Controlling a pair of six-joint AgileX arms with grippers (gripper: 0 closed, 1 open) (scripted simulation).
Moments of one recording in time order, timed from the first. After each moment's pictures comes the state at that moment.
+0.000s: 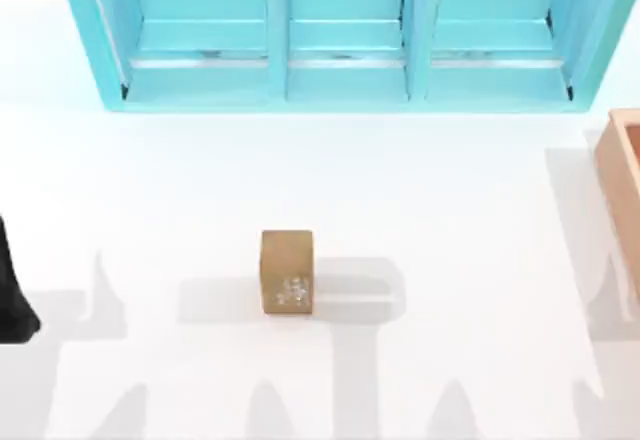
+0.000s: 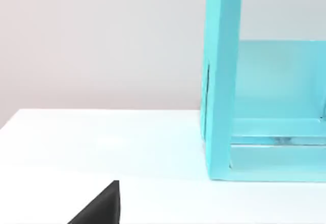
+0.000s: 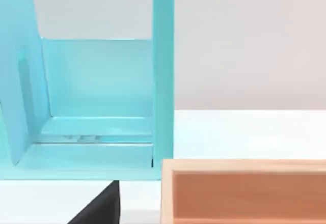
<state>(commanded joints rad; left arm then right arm) 0.00 0.00 0.00 0.00 0.00 0.00 0.00 0.00 0.00 0.00 0.00 0.00</state>
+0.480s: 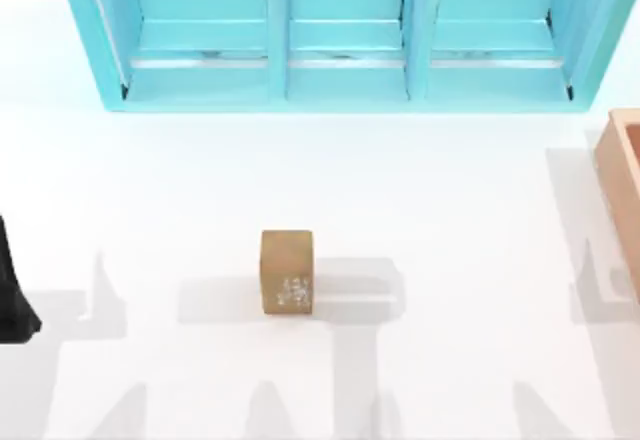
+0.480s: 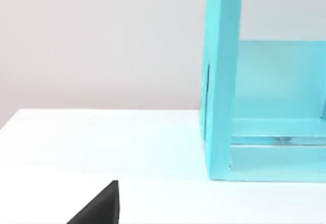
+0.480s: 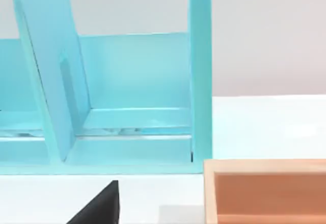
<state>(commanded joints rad) 0.00 0.00 0.00 0.00 0.00 0.00 0.10 0.18 0.21 -0.11 0.03 0.07</state>
